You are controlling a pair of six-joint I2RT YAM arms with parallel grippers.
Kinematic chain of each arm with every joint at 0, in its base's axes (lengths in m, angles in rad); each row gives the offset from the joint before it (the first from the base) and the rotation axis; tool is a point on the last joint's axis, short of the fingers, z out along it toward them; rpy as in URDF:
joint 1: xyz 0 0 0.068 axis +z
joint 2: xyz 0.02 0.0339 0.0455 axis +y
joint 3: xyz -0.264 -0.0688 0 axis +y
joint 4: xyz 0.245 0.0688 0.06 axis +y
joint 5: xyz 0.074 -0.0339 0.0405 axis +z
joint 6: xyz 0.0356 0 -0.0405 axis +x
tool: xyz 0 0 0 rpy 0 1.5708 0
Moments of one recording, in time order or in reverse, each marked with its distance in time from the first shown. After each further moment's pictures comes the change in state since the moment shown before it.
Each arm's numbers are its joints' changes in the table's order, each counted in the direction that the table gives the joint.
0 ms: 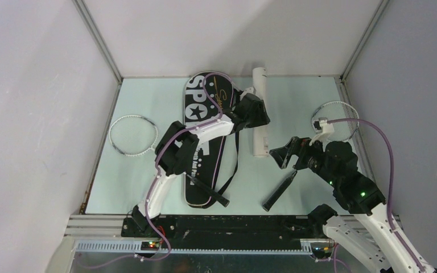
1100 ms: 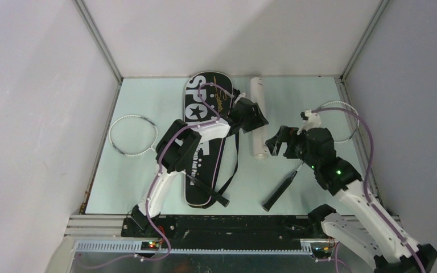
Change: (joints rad) left arm 0.047 0.047 0.098 -0.163 -0.116 -0.160; right arm -0.037 0.174 0.069 -0.134 -0.084 0.000
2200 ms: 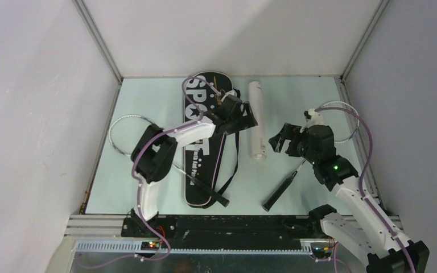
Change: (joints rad) left arm 0.021 -0.277 0.190 0.196 0.051 0.073; right arm -0.140 0.100 0.037 -0.079 0.082 0.011
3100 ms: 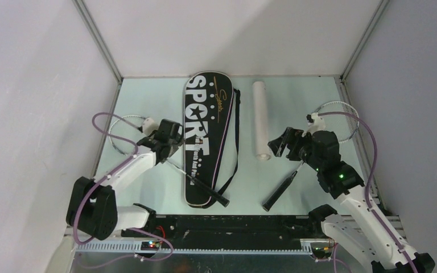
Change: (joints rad) left arm 0.314 -0.759 0.709 0.296 0.442 -0.186; right arm 0.038 -0.128 0.019 0.029 0.026 0.040
